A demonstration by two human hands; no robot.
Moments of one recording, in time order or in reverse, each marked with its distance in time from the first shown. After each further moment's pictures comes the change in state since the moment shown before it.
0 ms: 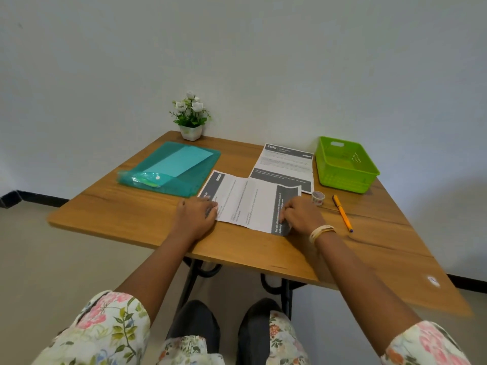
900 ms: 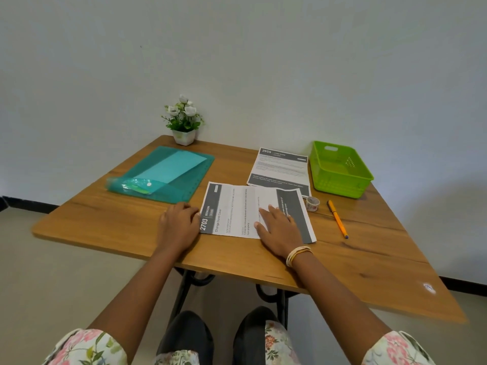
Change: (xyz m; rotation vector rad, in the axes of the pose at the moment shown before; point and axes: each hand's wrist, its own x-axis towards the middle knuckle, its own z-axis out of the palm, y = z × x) left_hand -0.003 -0.009 0.001 0.006 0.041 -0.165; right_hand -0.003 -0.002 0.054 -0.182 -0.011 -0.084
